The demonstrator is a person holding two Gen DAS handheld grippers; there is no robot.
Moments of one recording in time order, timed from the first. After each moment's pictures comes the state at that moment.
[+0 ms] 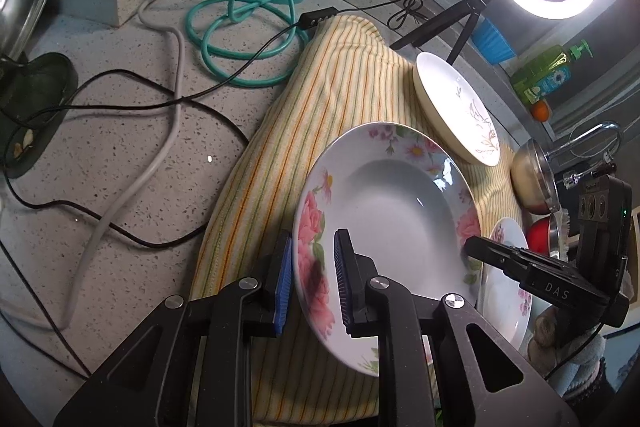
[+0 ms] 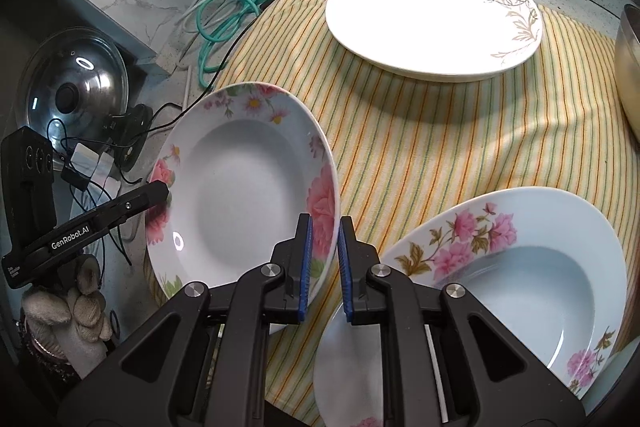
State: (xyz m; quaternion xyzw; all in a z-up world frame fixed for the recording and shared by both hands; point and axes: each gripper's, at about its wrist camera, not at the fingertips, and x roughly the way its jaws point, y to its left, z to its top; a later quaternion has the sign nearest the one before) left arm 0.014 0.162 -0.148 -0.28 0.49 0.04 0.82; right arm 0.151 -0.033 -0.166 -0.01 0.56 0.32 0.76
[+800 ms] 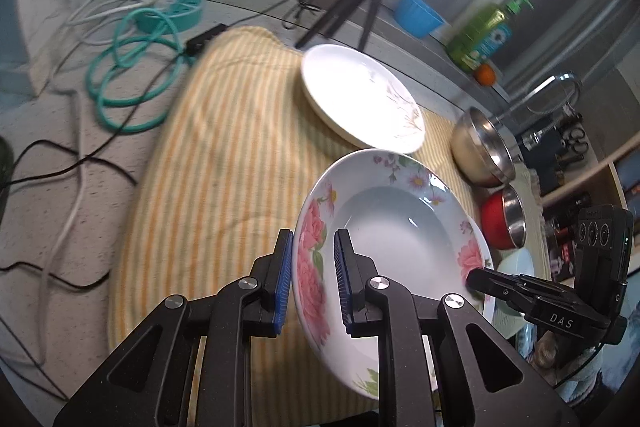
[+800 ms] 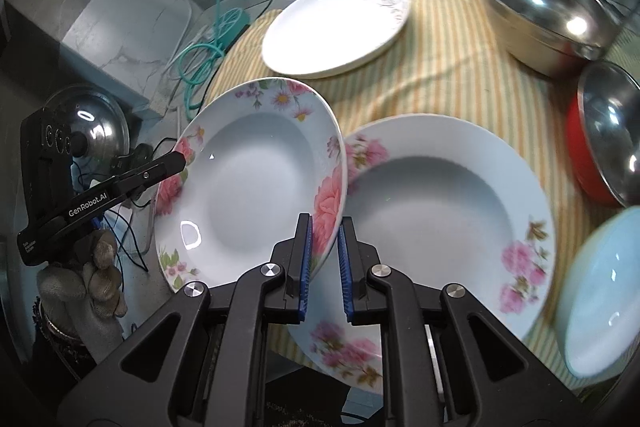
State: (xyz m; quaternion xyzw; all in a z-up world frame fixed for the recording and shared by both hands) left arm 0.054 0.098 -0.117 -0.22 0.49 -0.06 0.84; right arm 0.112 -0.137 -0.131 0.07 0.55 0.26 0.79
